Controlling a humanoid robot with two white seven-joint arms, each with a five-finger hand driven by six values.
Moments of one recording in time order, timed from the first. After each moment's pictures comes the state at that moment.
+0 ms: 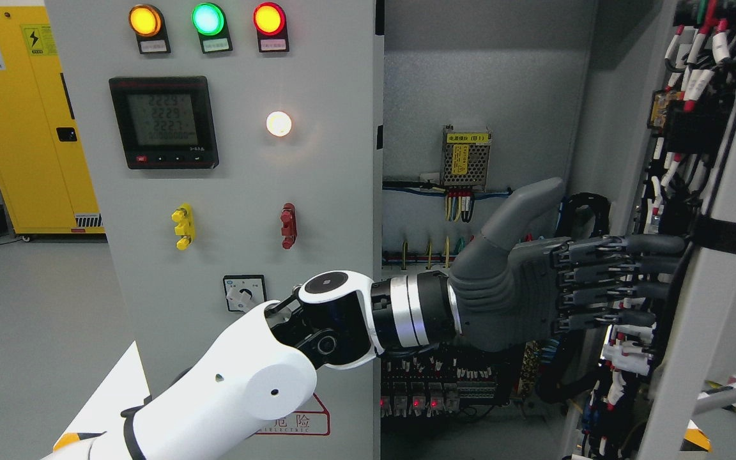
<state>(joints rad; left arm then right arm) -1.29 0.12 -0.92 -1.42 1.37 0.28 -0.48 0.09 -0.05 0.04 -0.18 -0.06 0.08 0.00</state>
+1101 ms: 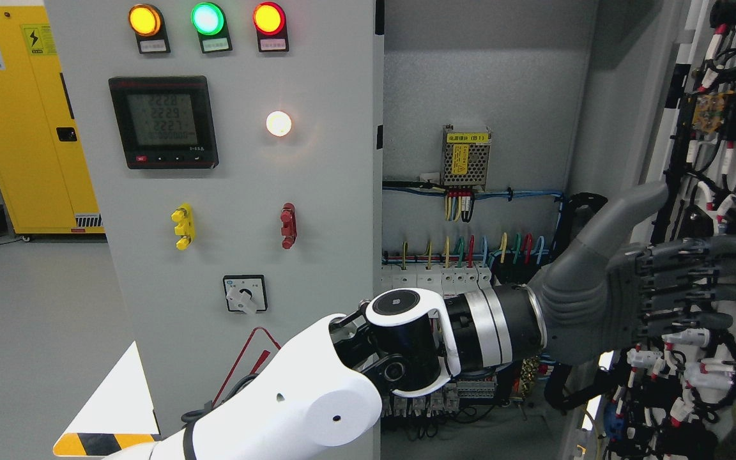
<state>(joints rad) -1.30 -0.01 -0.94 -1.45 1.34 0.26 -0.25 0.09 -0.05 0.05 -0.18 -0.06 0.08 0.00</state>
